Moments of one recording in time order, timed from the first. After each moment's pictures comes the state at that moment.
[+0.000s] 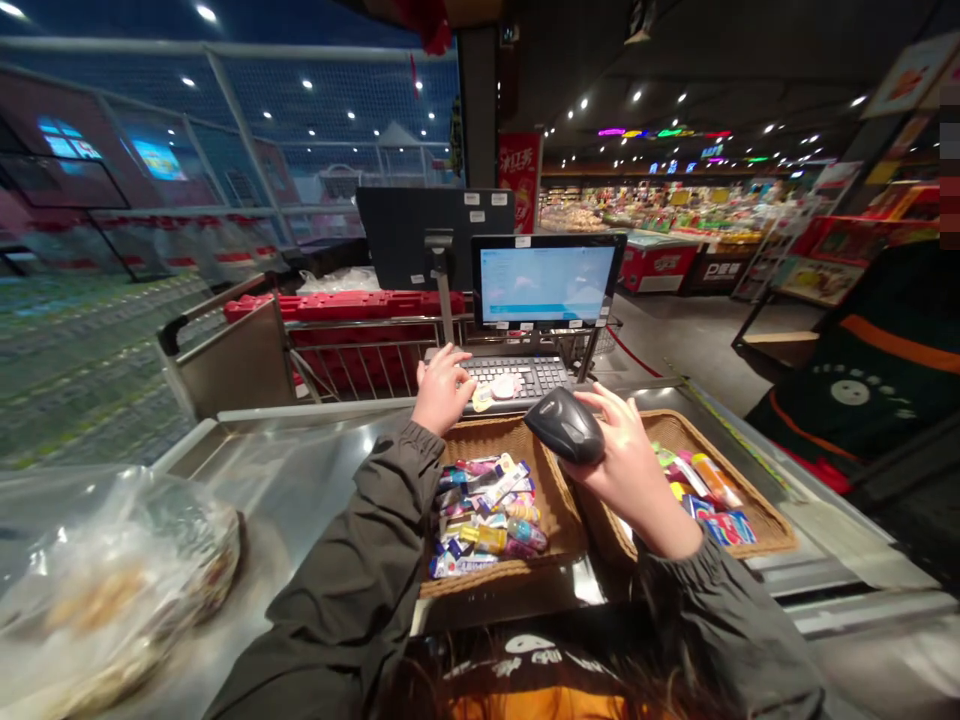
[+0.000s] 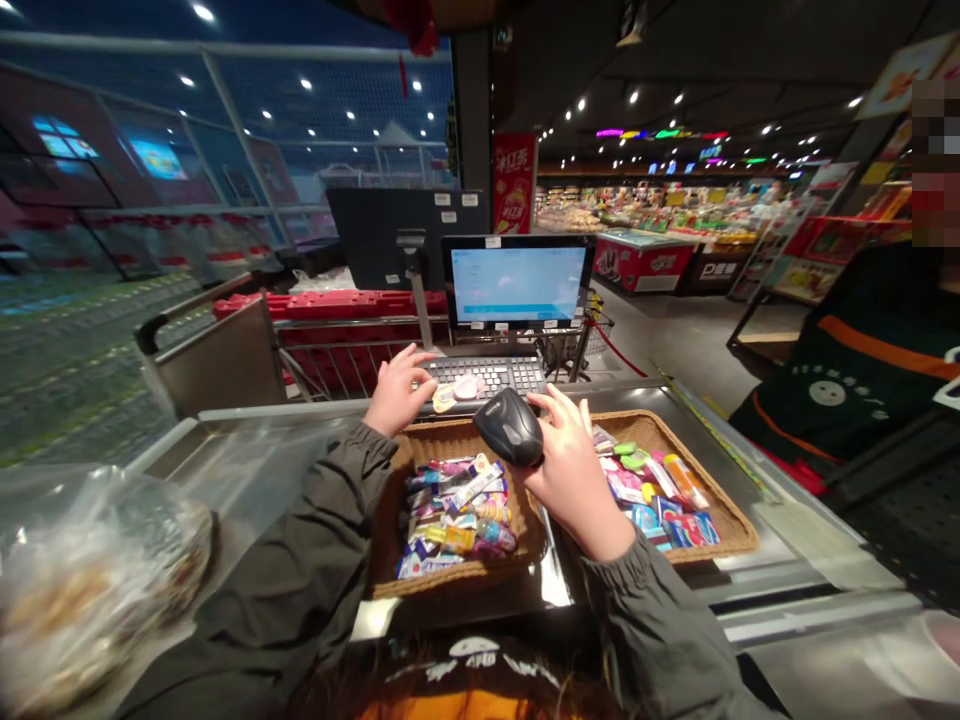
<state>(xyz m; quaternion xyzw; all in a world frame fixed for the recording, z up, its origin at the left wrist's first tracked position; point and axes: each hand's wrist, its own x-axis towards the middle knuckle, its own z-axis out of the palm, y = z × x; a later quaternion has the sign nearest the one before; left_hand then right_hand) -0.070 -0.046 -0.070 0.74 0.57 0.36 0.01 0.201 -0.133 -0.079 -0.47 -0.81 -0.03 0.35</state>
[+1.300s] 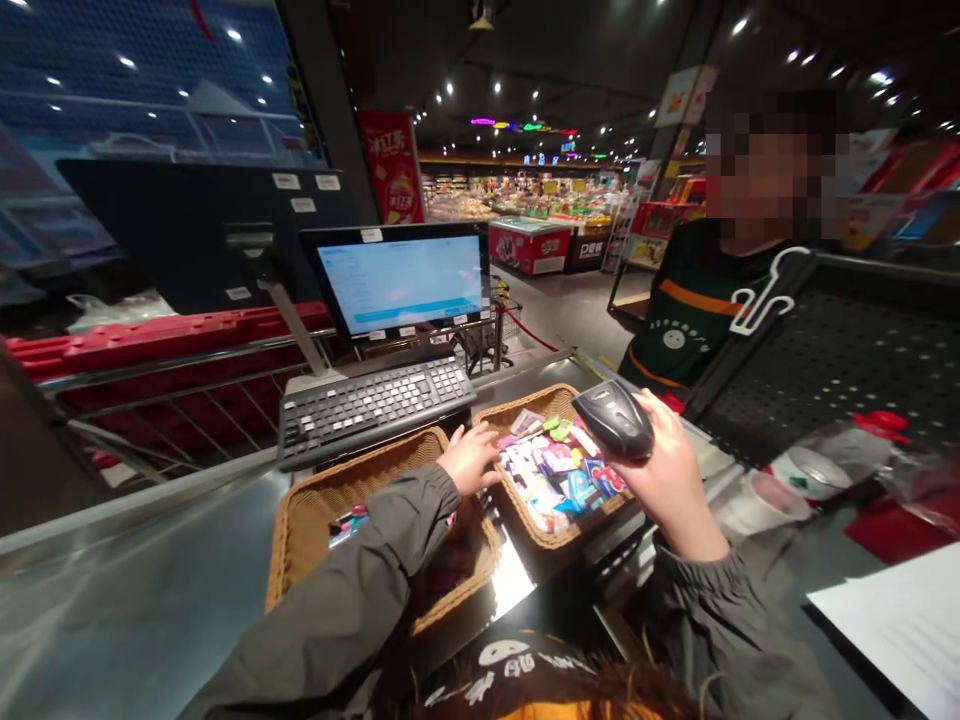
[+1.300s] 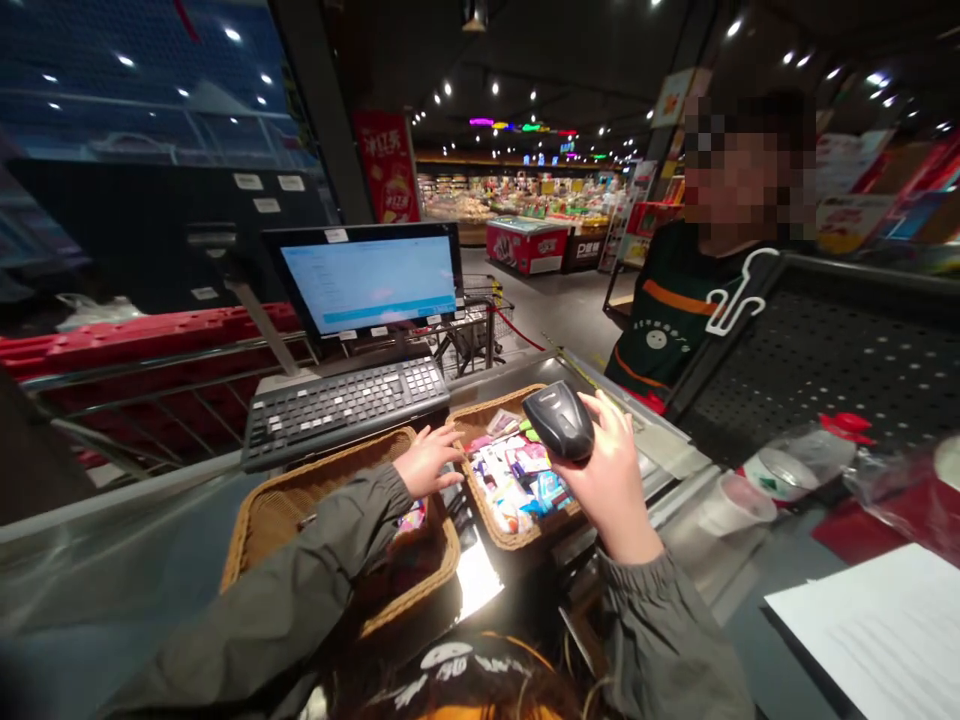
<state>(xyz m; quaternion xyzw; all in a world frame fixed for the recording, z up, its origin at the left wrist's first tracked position) 0.101 -0.028 -0.152 0.94 0.33 0.00 0.13 0.356 -0.170 -0.108 -0.64 -0.63 -0.16 0.41</state>
